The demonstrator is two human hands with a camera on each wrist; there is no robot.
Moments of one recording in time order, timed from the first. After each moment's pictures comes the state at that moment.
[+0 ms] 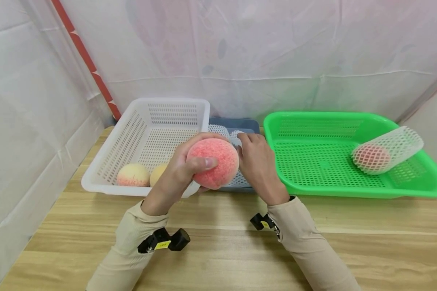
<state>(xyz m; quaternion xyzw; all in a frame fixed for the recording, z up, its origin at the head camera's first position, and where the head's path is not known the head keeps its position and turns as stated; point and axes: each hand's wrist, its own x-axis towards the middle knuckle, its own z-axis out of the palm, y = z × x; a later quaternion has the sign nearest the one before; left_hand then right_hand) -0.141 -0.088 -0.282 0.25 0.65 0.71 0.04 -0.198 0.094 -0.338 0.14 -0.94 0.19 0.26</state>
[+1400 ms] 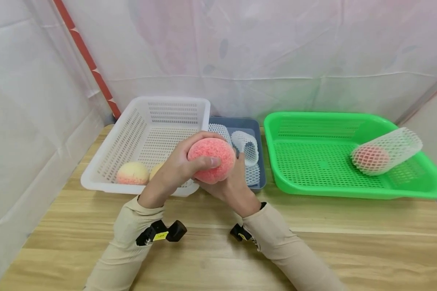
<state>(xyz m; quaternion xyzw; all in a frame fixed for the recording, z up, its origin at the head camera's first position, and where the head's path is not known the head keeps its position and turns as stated) -0.154 -0.099 -0.286 0.26 0.73 0.63 0.03 -0.177 0.036 -0.347 0.13 -0.98 0.13 0.07</state>
